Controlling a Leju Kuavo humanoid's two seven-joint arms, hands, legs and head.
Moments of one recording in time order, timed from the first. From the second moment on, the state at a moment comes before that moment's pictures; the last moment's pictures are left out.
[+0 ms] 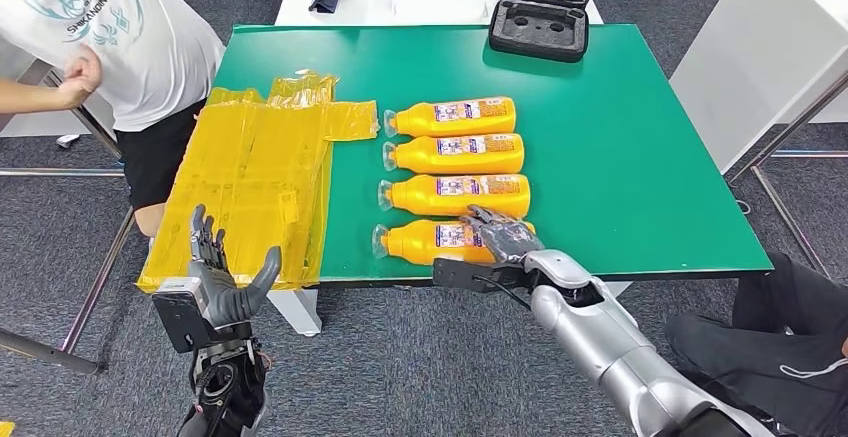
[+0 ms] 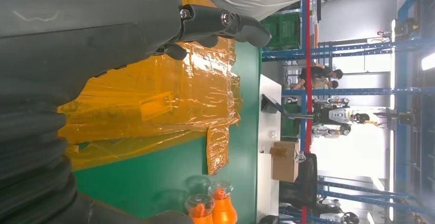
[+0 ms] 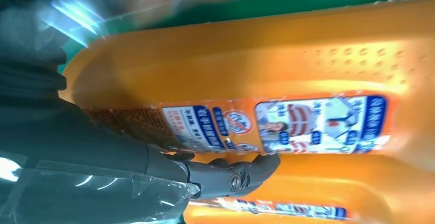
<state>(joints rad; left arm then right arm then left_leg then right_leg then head) -0.10 -0.20 -0.11 -1.25 -0.19 0.53 -0.64 -0.55 -0.16 0.63 -0.89 0.71 0.14 -0.04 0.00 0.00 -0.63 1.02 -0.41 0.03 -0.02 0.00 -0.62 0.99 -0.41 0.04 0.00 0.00</state>
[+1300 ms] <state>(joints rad) -0.09 -0.20 -0.11 -1.25 -0.17 0.55 -0.65 -0.64 -0.13 0.62 -0.75 0.66 0.17 -0.08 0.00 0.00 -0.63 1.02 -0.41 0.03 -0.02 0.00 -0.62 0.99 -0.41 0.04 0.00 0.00</state>
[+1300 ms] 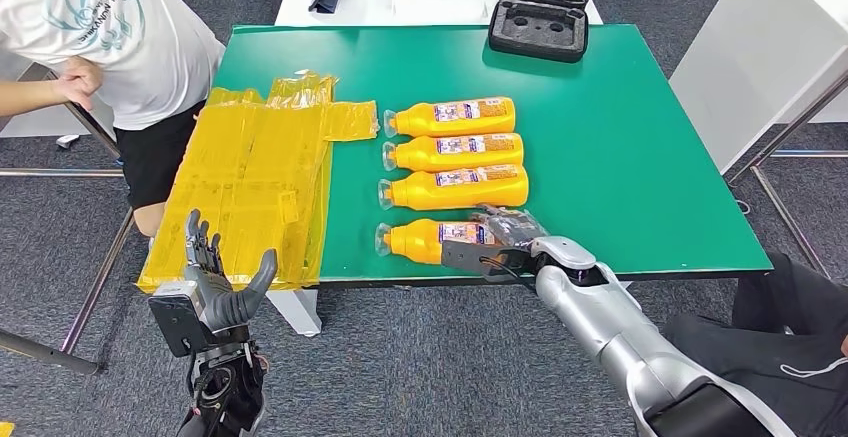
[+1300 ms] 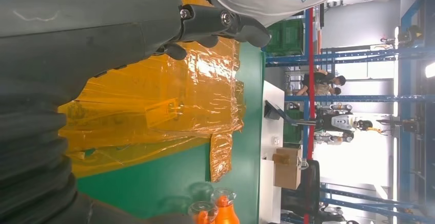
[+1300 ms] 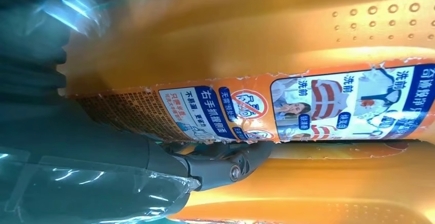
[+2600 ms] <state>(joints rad) -0.07 -0.20 -0.10 -1.25 -0.18 0.53 -0.67 -0.68 -0.05 0.59 -0.71 0.49 0.10 -0.33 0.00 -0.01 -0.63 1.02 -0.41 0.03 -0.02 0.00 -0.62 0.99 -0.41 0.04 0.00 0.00</state>
